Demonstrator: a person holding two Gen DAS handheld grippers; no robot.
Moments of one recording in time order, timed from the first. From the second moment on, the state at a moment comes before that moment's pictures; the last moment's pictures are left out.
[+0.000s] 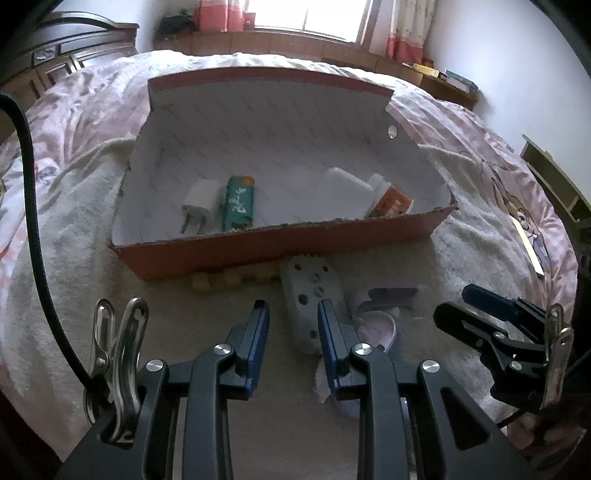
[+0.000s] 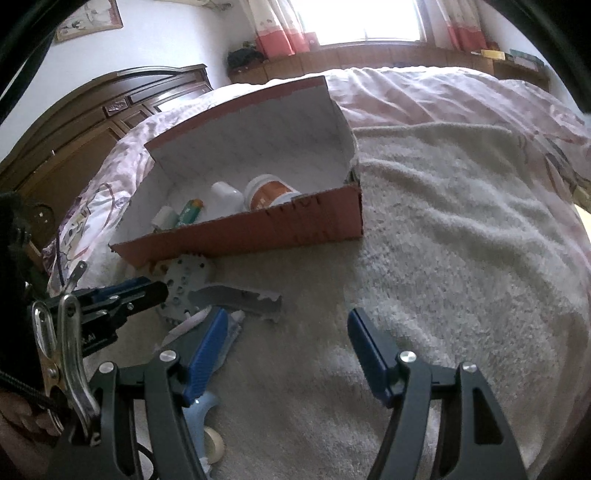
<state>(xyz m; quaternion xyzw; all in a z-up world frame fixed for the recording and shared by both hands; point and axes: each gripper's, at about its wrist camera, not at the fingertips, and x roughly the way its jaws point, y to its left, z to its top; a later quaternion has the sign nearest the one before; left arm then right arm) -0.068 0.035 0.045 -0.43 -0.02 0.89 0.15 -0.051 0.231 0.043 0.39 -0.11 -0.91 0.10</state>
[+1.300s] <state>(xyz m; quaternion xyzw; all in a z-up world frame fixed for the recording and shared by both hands) -0.056 0.019 0.059 -0.39 -0.01 0.91 0.14 -0.050 0.226 0.026 0.41 -0.11 -0.90 0.10</state>
